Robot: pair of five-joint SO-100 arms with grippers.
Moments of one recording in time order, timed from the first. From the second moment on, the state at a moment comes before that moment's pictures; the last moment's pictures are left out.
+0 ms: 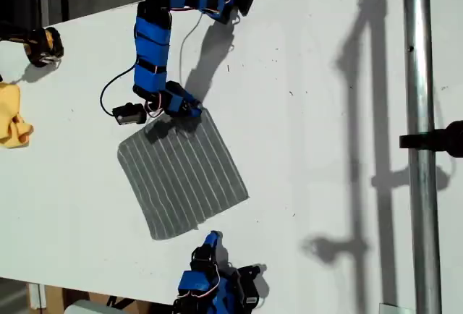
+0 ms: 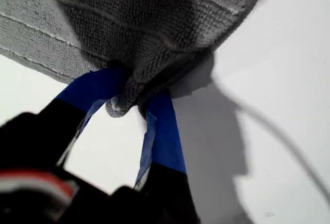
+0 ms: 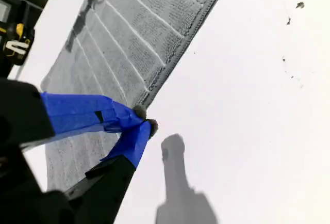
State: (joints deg) arm 0 -18.9 198.9 178.4 74.2 -73.7; arm 1 29.4 66.4 88.5 71.5 44.4
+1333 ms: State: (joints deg) arm 0 -15.0 140.9 129.9 67.7 -60.6; arm 1 26.5 66.4 88.2 69.6 44.1
